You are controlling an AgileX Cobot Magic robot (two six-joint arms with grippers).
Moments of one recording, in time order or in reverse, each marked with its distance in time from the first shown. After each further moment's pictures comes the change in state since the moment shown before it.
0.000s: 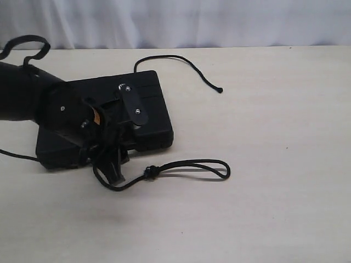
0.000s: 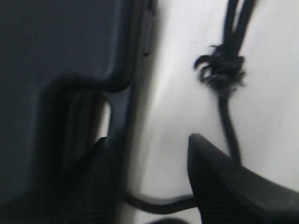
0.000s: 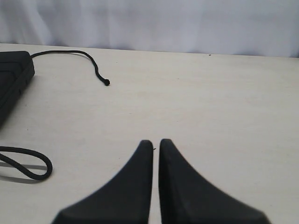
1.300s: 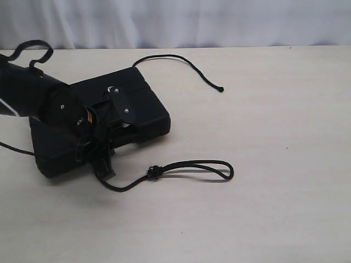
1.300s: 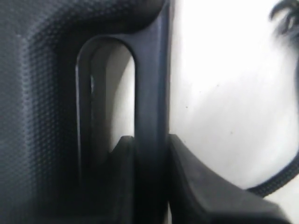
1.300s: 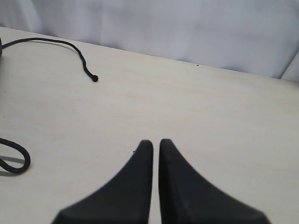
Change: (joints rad) left arm 0.094 0.098 -0.025 0.046 -0.024 -0.011; right arm 0.000 0.000 0.000 -0.105 -0.015 -0.043
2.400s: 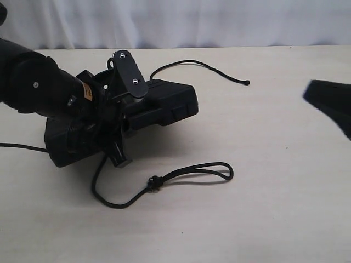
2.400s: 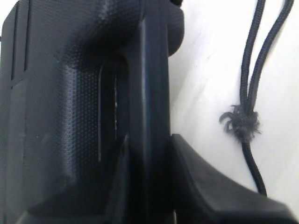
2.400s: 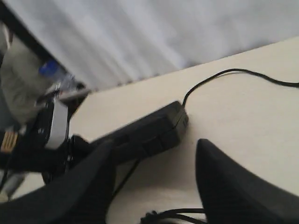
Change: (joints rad) left arm -0.124 -0.262 0.000 -0.107 0.047 0.024; right arm 0.060 0.640 -0.470 1.227 0.173 -0.636
